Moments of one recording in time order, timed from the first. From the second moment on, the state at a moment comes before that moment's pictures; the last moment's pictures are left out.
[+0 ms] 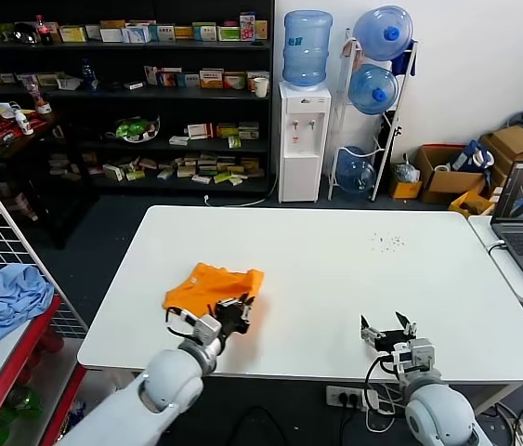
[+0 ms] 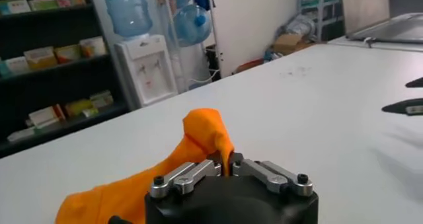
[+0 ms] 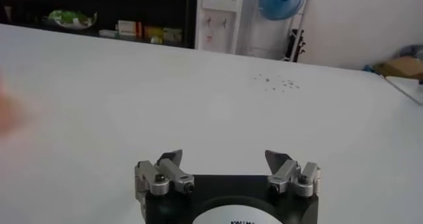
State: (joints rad) left arm 0.89 -1.04 0.19 -1.73 -0.39 0.31 -0.14; right arm -1.30 1.08 0.38 1.80 0.43 -0.38 0.21
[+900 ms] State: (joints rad) left arm 0.79 -1.55 0.15 -1.35 -0.54 0.05 -0.29; right arm -1.29 1.10 0.39 1.79 0.40 -0.35 0.21
